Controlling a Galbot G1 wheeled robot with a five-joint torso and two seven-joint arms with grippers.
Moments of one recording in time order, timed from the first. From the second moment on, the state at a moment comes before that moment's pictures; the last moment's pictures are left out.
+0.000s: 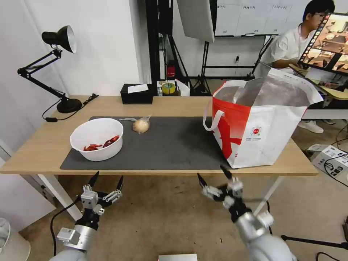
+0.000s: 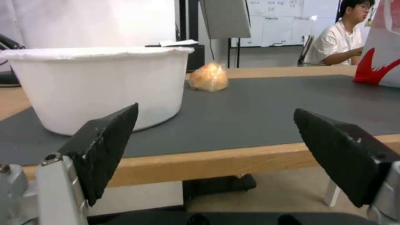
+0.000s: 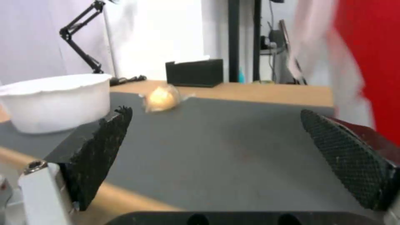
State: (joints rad) left arm 1.67 -1.19 -0.59 -1.96 -0.35 -0.34 0.08; right arm -1.29 0.95 0.12 2.04 0.50 0.15 0.11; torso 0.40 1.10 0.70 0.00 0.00
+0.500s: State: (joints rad) left arm 1.67 -1.19 -0.62 -1.96 -0.35 -0.33 0.08; right arm -0.54 1.13 -0.34 1.62 0.69 0.04 0.25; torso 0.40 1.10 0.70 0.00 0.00
